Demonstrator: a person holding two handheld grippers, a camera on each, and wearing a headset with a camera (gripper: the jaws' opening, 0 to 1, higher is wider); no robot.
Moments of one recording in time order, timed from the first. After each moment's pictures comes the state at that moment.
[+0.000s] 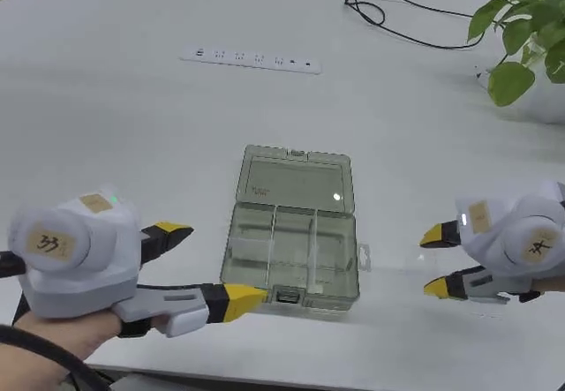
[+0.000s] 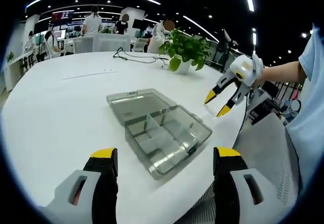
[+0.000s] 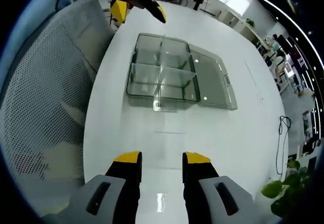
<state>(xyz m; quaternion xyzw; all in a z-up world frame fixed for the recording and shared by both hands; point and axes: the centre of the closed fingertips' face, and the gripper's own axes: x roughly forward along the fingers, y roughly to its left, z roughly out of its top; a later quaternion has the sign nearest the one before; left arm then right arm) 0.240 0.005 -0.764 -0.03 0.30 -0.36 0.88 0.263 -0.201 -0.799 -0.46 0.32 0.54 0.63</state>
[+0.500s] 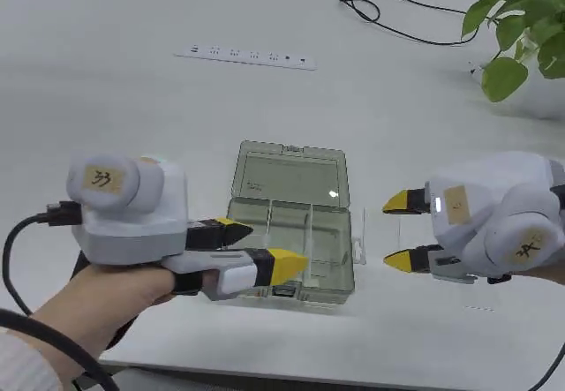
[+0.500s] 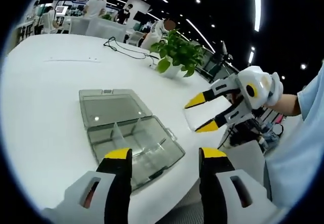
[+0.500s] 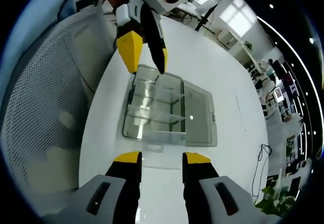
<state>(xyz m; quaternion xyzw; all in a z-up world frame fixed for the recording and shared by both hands) 0.245 -0.055 -0.749 -0.15 0.34 -0.40 0.84 0.262 -0.145 -0.754 -0.50 0.22 0.54 0.63</state>
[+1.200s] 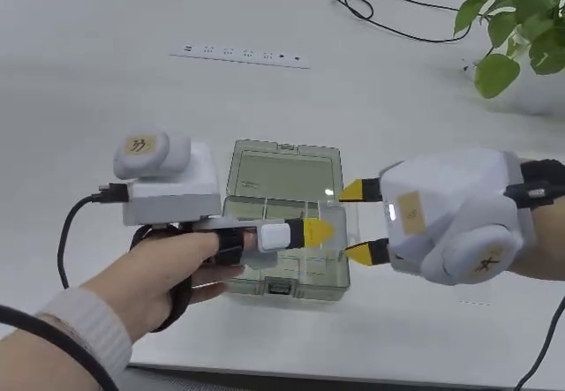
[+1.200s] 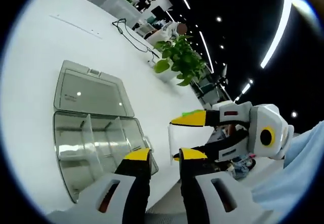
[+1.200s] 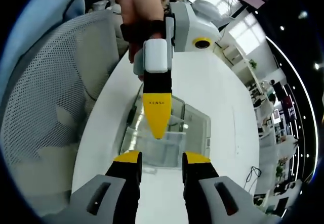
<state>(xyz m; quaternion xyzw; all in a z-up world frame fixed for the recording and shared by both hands) 0.252 -0.093 -0.742 -0.31 0.38 -0.40 0.78 0.255 -0.108 -0.743 -0.53 0.17 0.56 0.61</state>
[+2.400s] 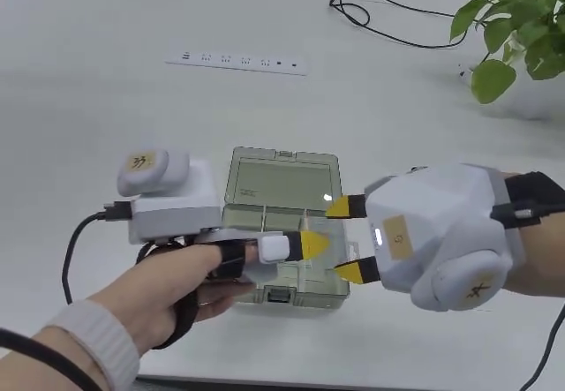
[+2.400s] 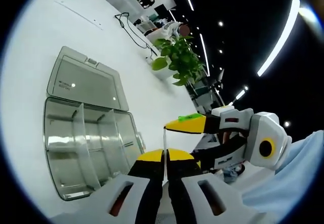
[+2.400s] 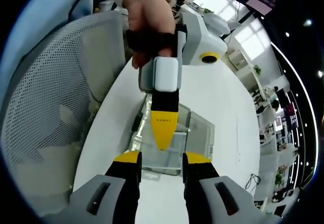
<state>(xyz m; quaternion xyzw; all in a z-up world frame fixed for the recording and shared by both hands) 0.247 -0.101 -0.740 -0.35 0.39 -0.40 0.75 0.244 -0.097 -0.743 -0.54 0.15 0.58 0.59</state>
